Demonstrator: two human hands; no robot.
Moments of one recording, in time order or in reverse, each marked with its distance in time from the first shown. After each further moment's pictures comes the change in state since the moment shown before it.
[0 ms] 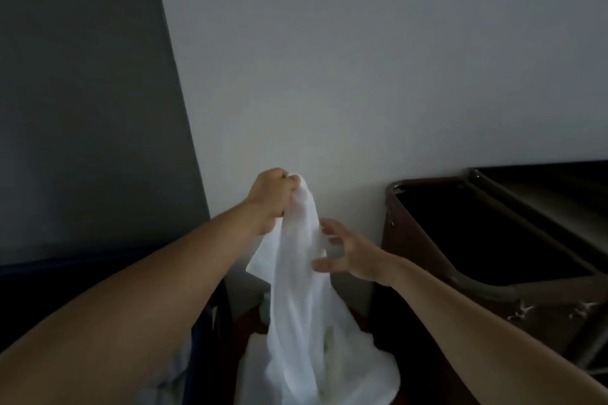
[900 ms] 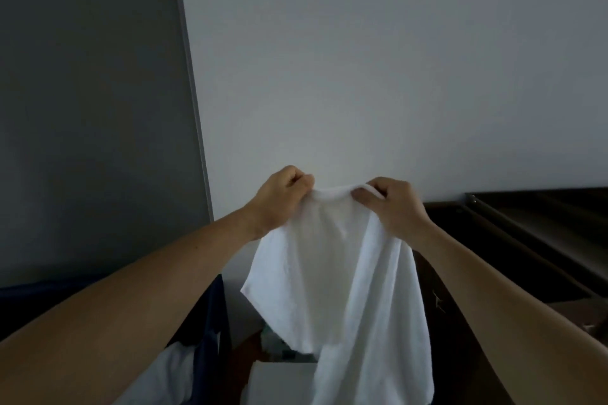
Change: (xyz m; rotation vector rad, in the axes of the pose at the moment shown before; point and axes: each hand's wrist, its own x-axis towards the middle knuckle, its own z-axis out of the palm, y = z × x) left_hand -0.015 0.036 -0.048 0.197 -0.167 0.298; right_hand 0.002 -0.080 -0.064 -0.090 0.657 -0.196
